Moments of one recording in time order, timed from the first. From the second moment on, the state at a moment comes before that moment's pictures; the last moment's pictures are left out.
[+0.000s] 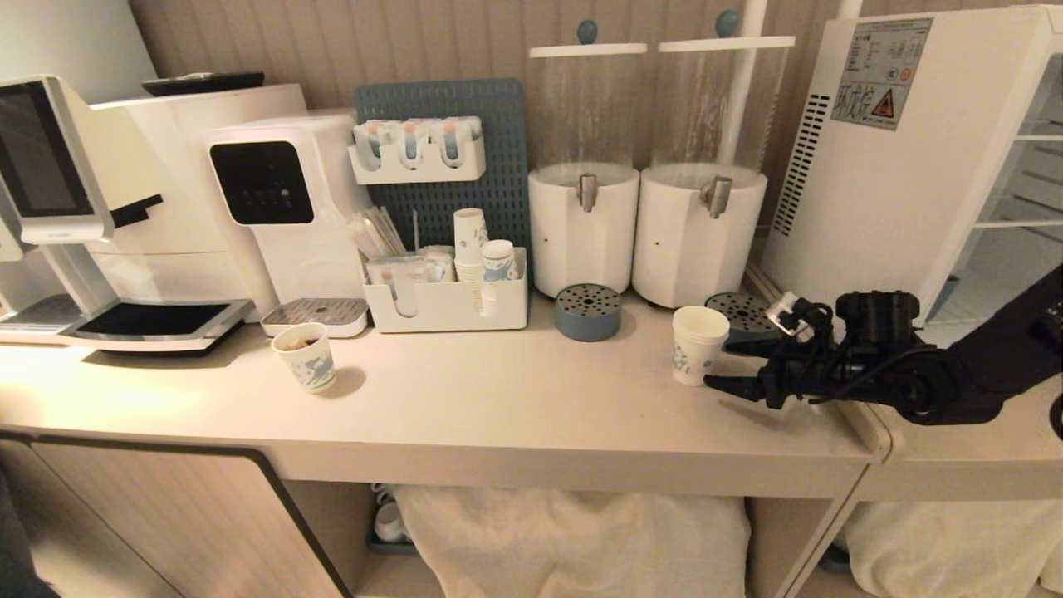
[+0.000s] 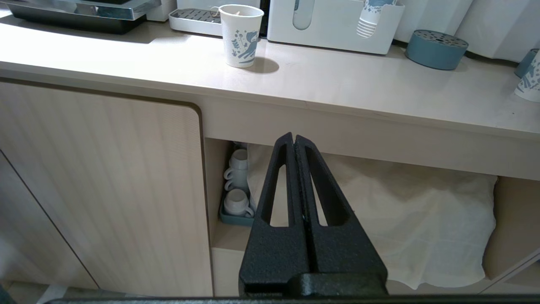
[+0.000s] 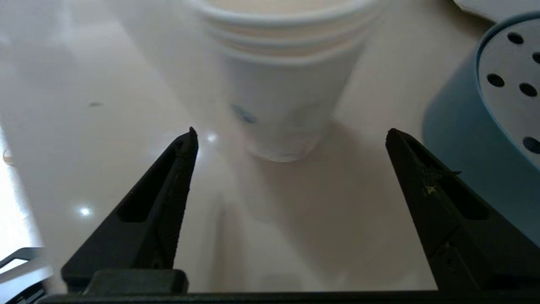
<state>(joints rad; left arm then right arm) 0.00 0.00 0.00 -0.03 0.00 -0.15 -0.03 2.24 -1.08 -0.60 0.79 -0.48</state>
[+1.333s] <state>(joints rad) 0.00 0.00 0.00 -0.03 0.00 -0.15 0.03 2.13 -1.17 -0.28 0.80 -0.46</state>
